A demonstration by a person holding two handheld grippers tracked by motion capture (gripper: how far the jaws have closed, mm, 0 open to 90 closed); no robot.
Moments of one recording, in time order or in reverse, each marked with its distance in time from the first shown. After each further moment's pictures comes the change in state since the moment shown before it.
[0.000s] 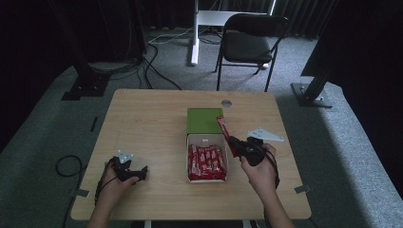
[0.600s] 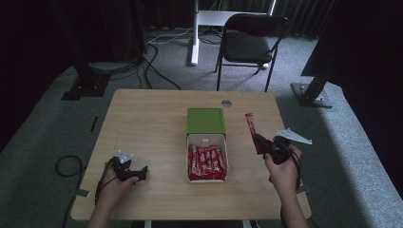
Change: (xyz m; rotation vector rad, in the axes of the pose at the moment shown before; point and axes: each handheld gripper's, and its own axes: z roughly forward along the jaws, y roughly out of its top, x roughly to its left) left arm 0.000 0.000 0.000 -0.002 0.000 0.000; right arm -0.066 -0.009 -0.034 -0.057 -0.154 0.105
